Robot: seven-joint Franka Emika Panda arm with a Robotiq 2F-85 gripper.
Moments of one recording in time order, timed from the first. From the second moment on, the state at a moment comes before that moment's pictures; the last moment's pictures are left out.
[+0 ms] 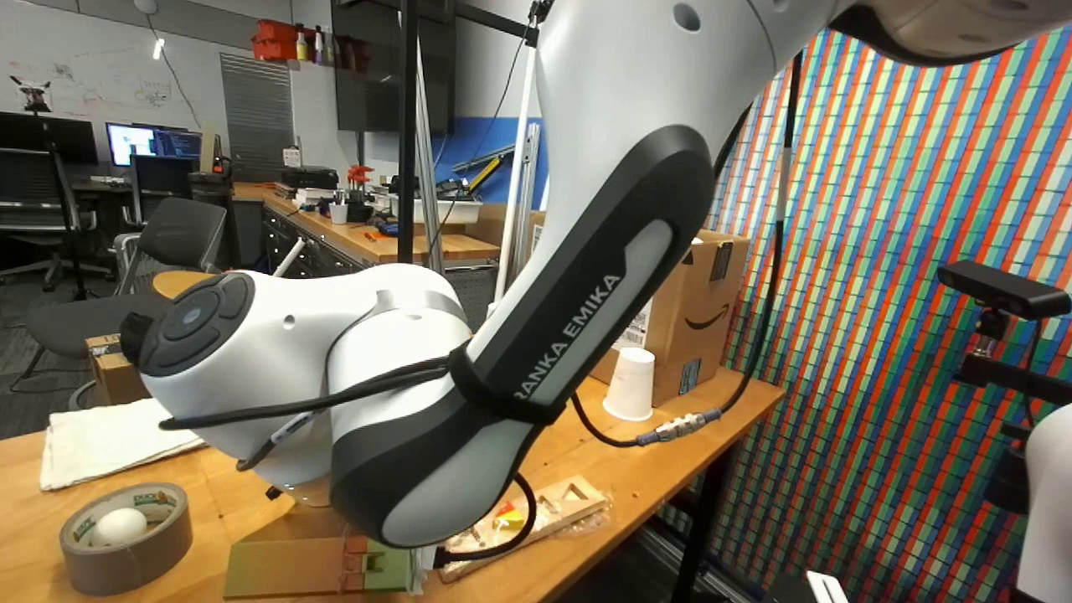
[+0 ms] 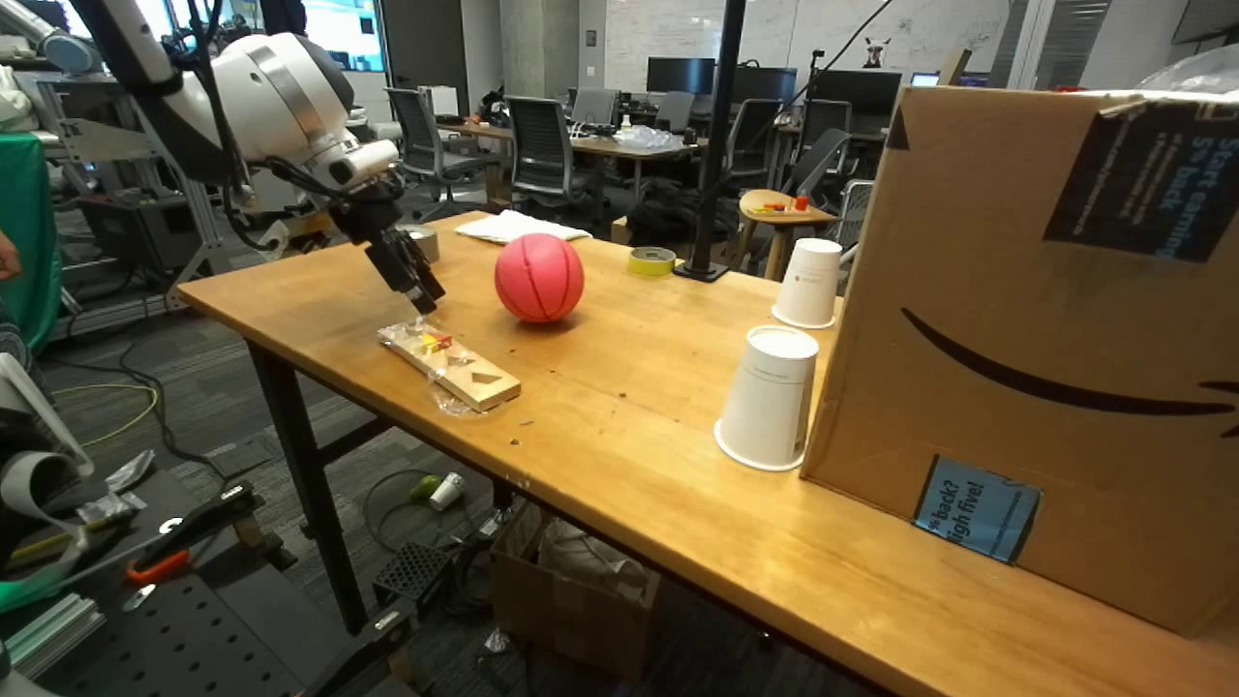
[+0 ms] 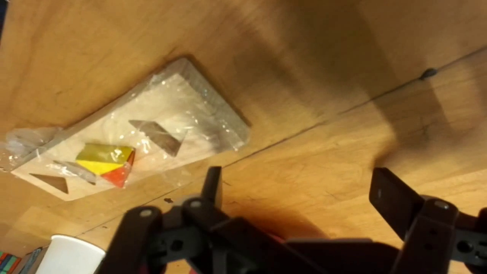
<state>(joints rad) 0.32 0.28 0.23 -2.23 -0.89 2.25 1.92</state>
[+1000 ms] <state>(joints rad) 0.27 0.28 0.14 -2.06 -0.74 2.25 1.92</state>
